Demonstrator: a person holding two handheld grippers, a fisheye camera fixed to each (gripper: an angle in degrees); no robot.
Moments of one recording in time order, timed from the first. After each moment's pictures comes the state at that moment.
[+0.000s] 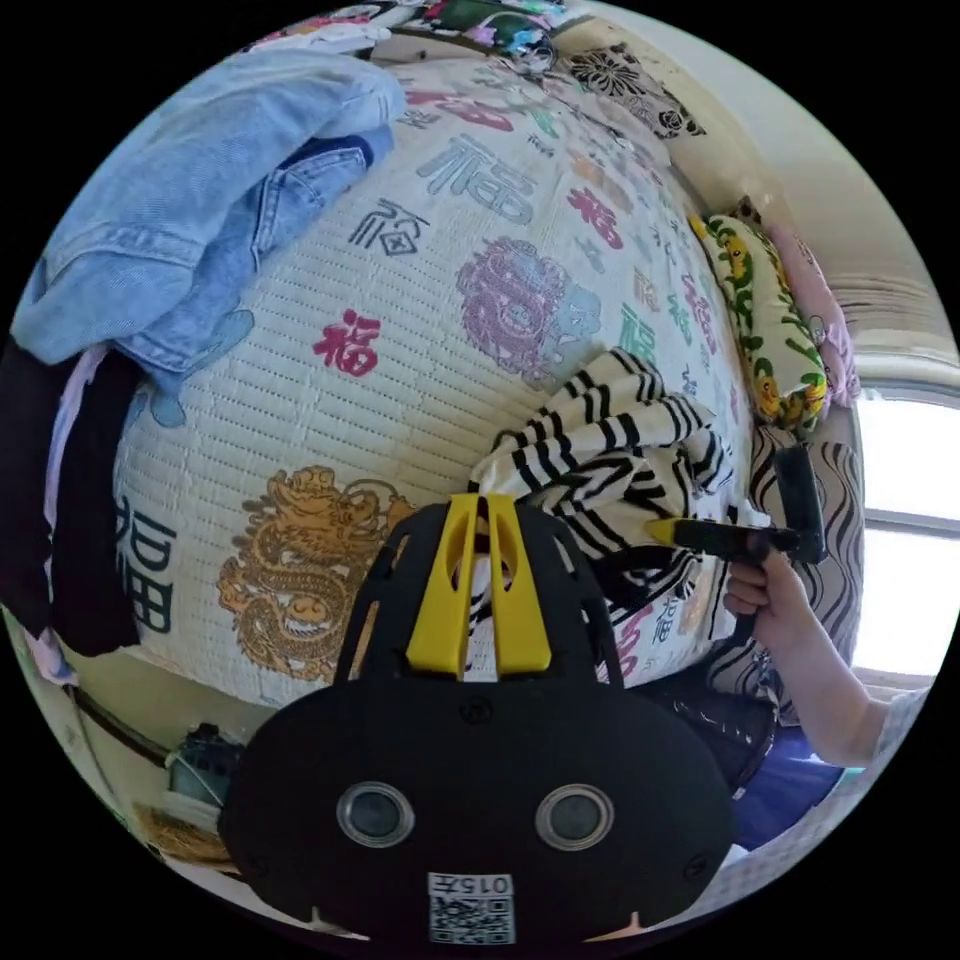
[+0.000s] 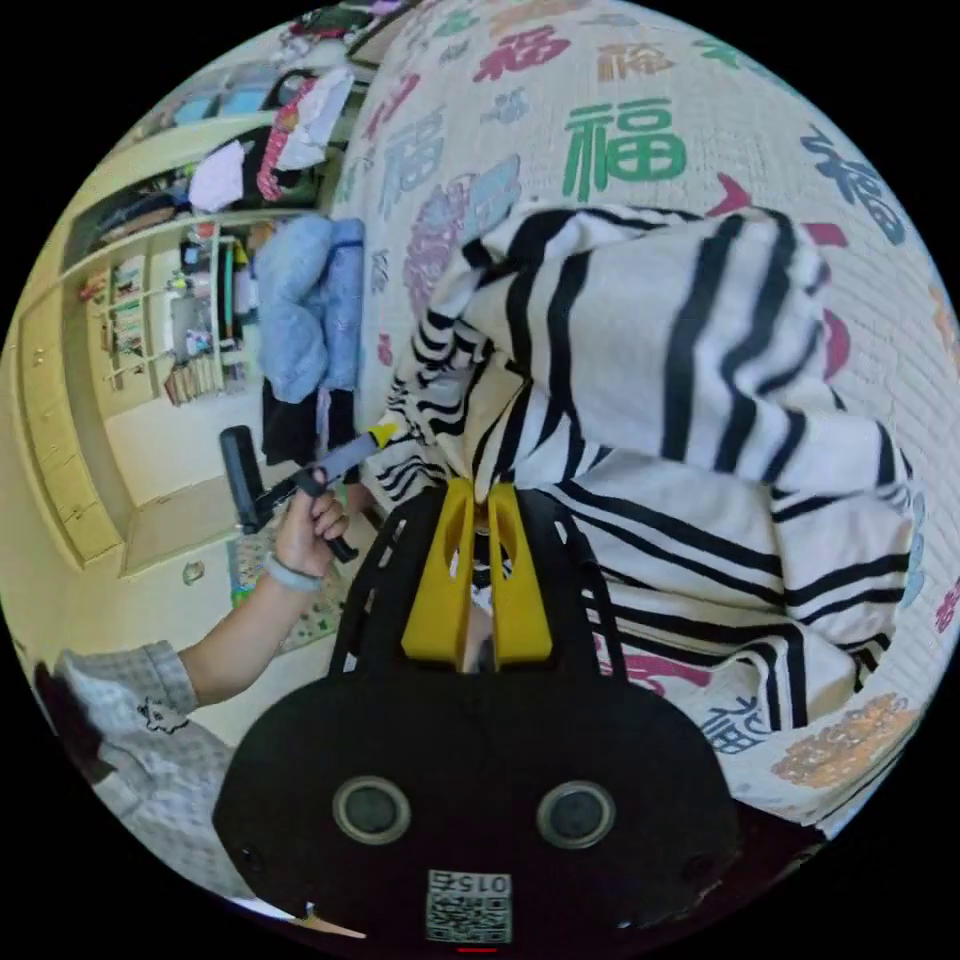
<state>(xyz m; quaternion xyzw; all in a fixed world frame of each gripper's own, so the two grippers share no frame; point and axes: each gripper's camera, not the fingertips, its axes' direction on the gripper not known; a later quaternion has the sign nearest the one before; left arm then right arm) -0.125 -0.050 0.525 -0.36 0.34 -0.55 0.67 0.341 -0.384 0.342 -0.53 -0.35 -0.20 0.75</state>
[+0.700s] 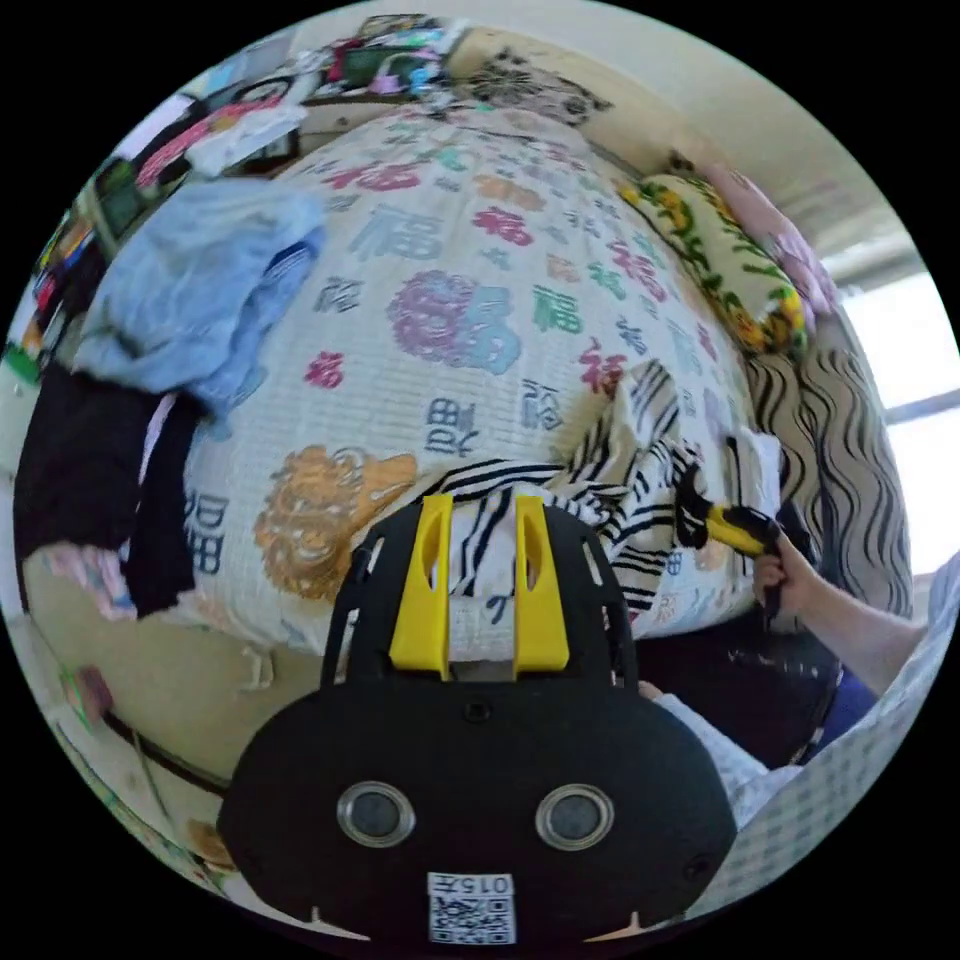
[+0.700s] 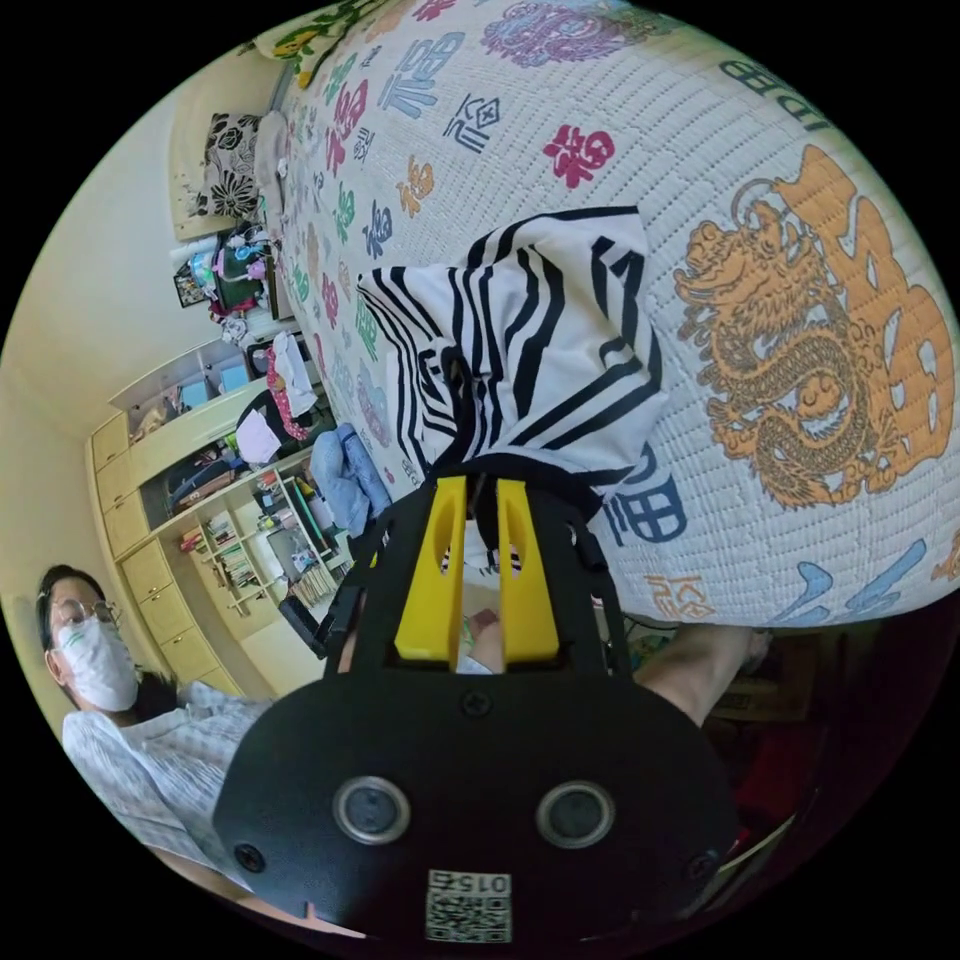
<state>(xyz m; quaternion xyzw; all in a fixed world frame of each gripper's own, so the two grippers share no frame) -0.032 -0.197 0.400 -0.32 0.38 -0.40 0.77 0.610 -0.384 0.286 -0.47 -0.34 0.15 0.80</state>
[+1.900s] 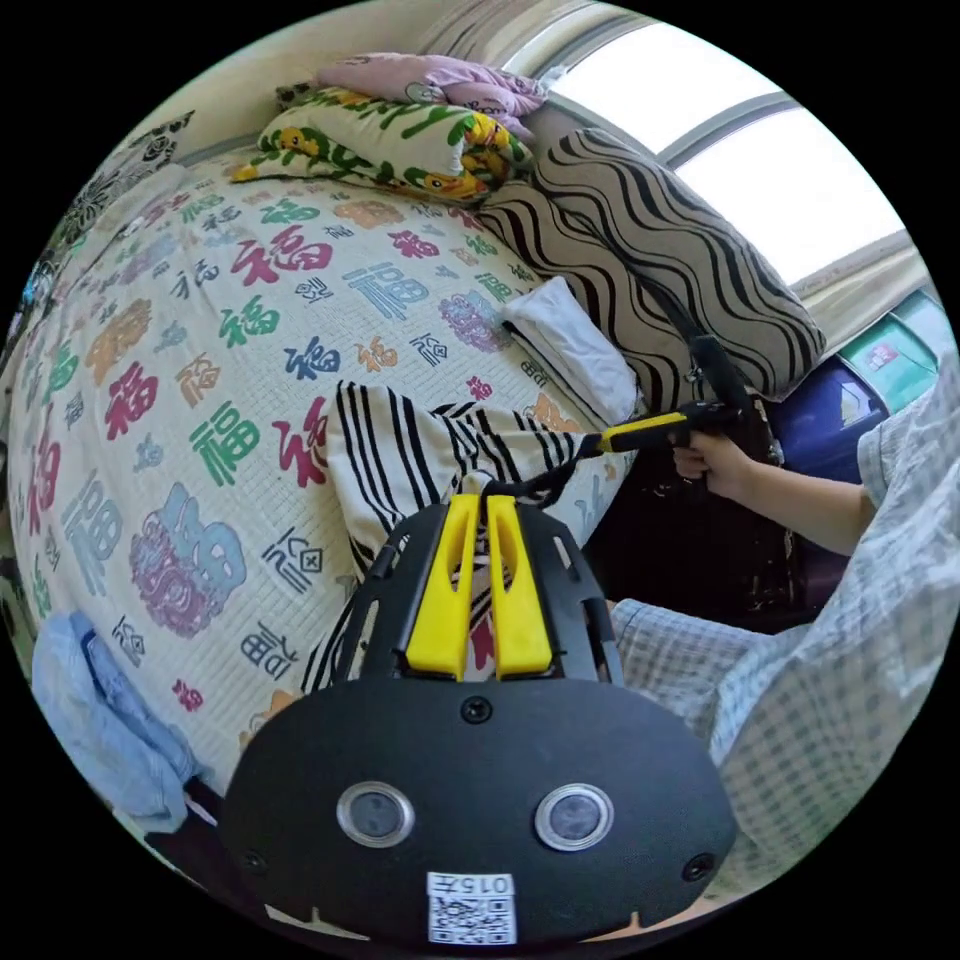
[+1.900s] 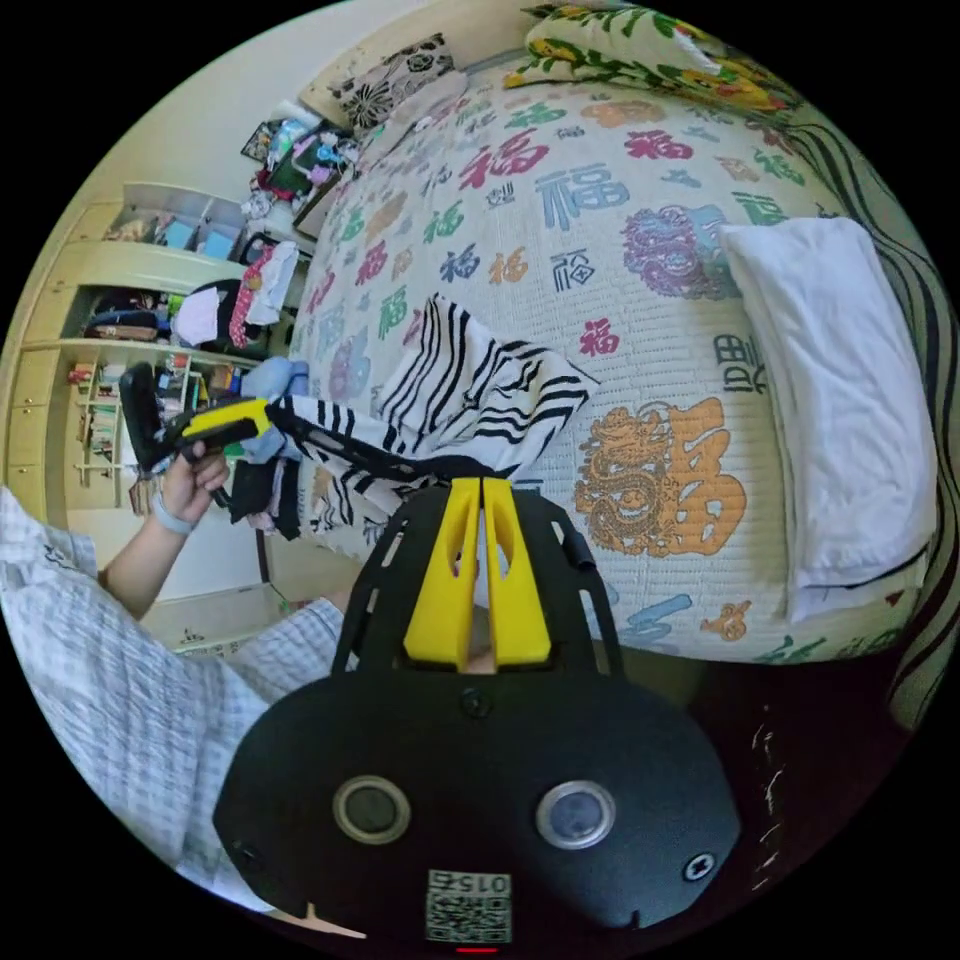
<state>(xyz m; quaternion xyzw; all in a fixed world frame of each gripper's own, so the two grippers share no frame) 0.104 -0.510 0.260 -0.21 0.57 -0.15 0.78 0.690 -0.427 0.019 -0.34 -0.25 -0.11 0.90</state>
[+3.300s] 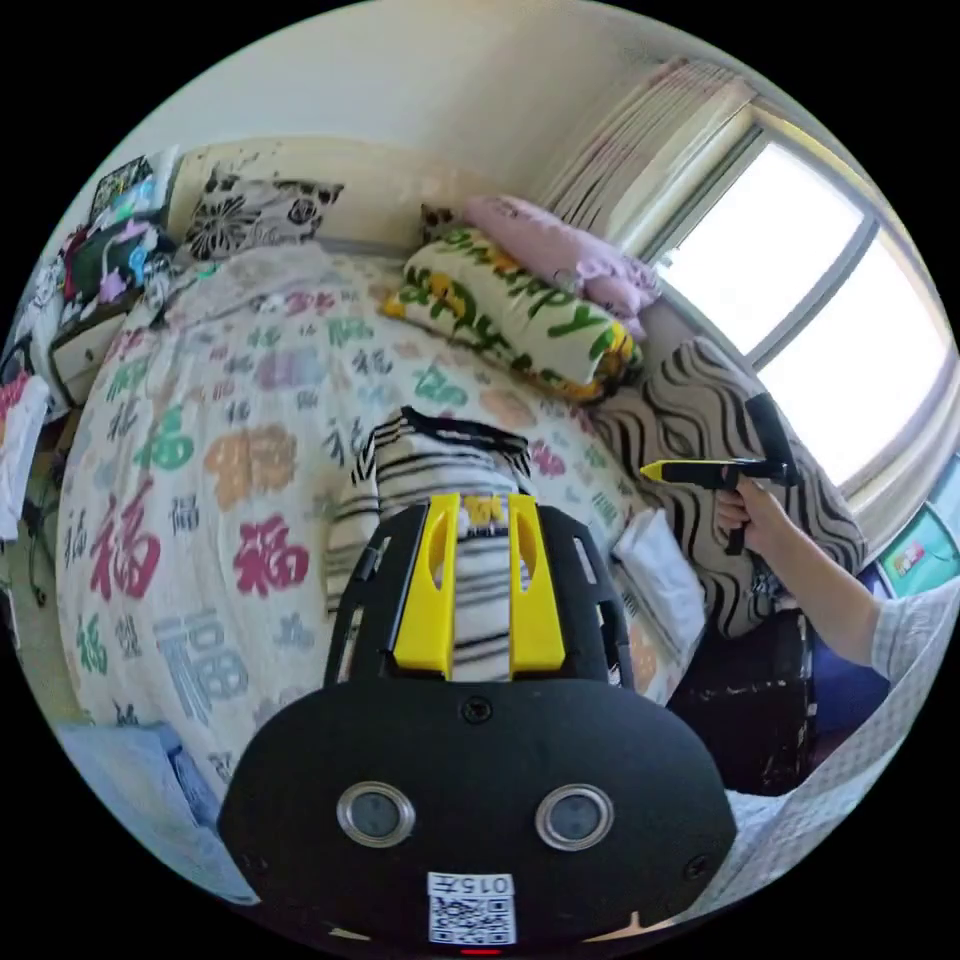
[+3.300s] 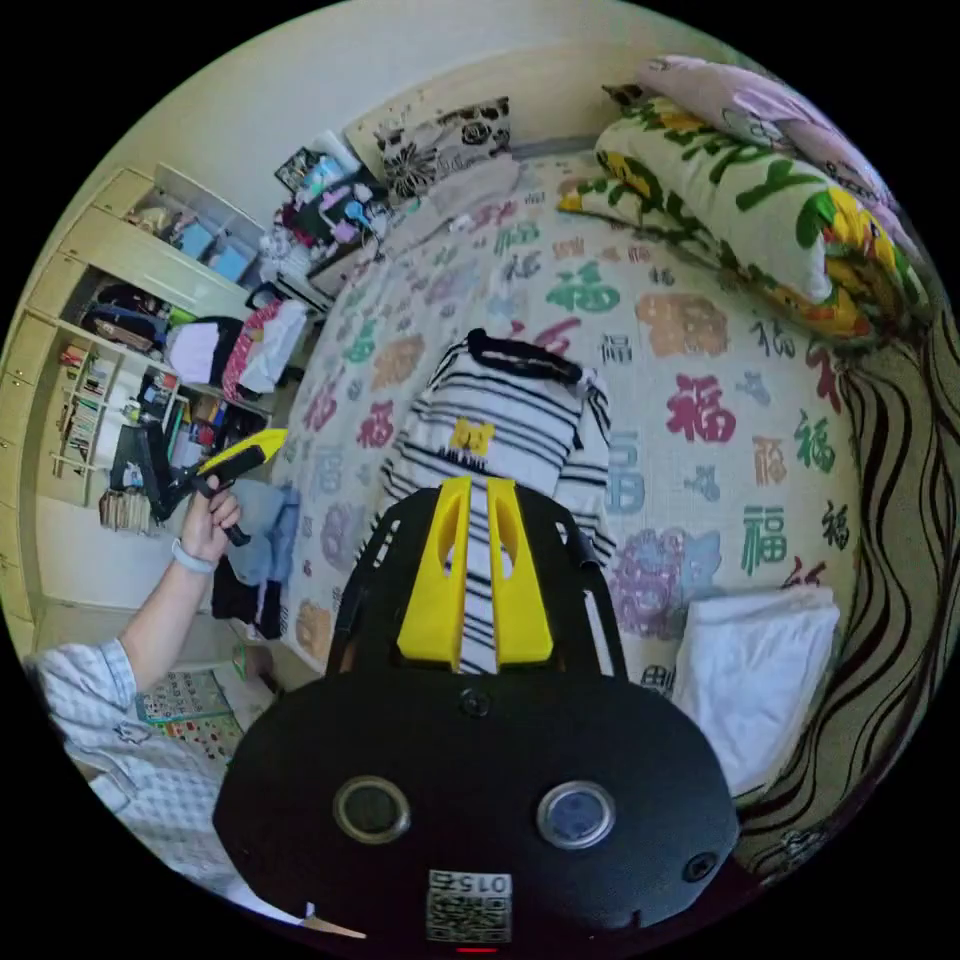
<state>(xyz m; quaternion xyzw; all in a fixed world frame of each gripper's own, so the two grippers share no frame) -0.094 -0.538 0.520 -0.20 0.45 -0.31 0.81 0.555 -0.624 0.137 -0.29 -0.20 -0.21 0.91</state>
